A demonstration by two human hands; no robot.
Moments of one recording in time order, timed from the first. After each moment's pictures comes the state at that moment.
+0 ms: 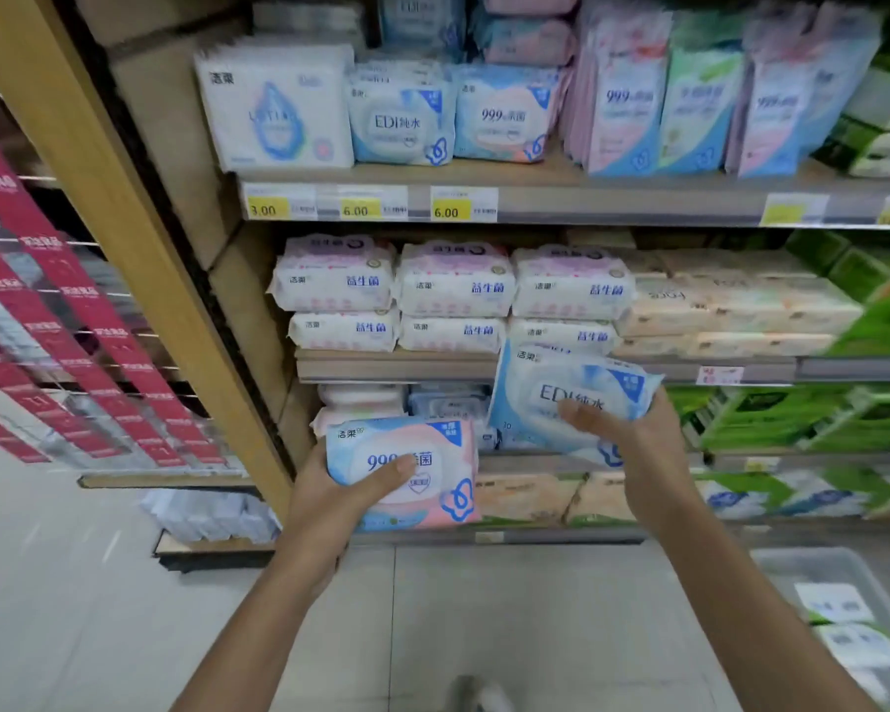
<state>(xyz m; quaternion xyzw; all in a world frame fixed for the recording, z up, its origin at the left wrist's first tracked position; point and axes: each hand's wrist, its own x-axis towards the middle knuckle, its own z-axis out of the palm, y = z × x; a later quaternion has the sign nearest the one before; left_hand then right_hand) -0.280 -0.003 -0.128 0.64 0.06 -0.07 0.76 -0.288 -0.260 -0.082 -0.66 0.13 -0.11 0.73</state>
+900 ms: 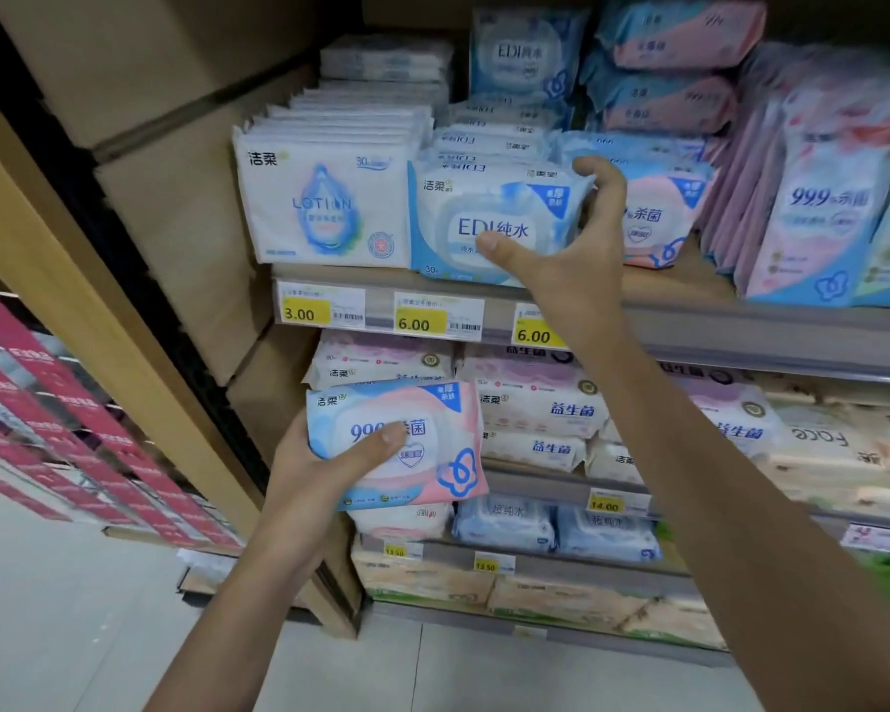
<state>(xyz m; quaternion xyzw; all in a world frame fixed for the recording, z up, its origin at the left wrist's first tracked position) -0.109 0.020 -0.065 0.62 0.05 0.01 0.79 0.025 -0.182 0.009 -0.74 -0.08 -0.27 0.61</state>
